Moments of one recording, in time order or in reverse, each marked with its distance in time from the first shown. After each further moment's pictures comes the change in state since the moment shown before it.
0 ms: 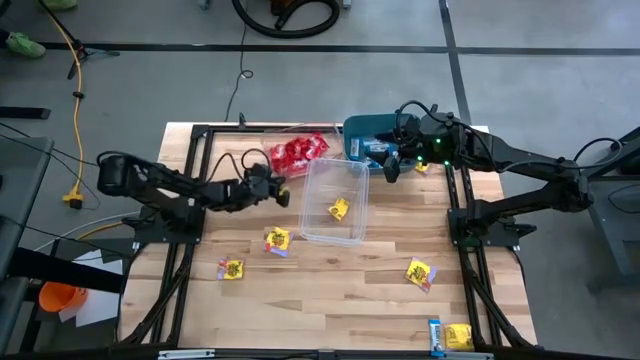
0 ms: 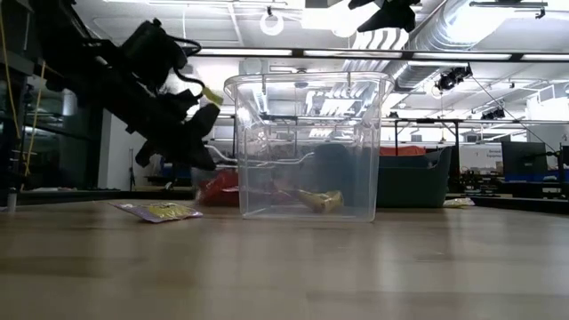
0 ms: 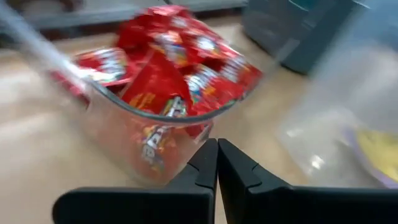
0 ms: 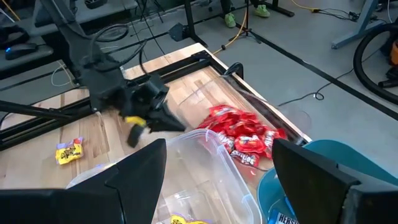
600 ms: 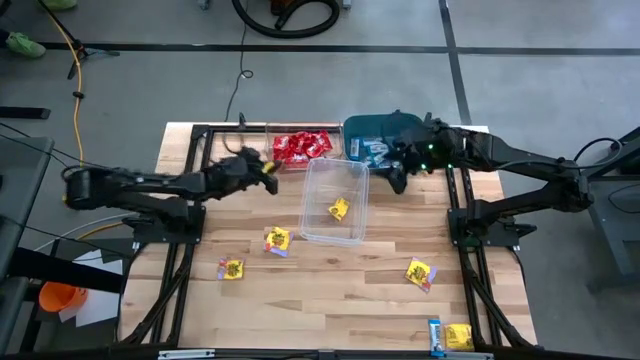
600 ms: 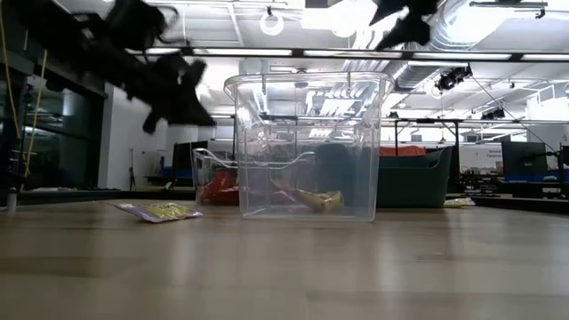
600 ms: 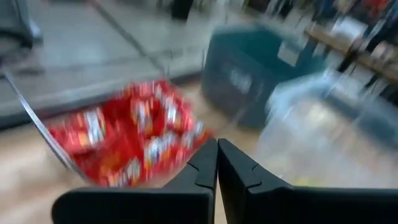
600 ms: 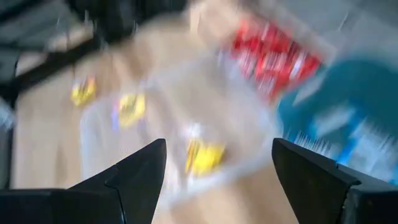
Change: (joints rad) left arm 0.129 -0.342 0.000 -0.090 0.192 0.167; right arm 0.005 0.000 -0.007 -0.249 -0.127 0.094
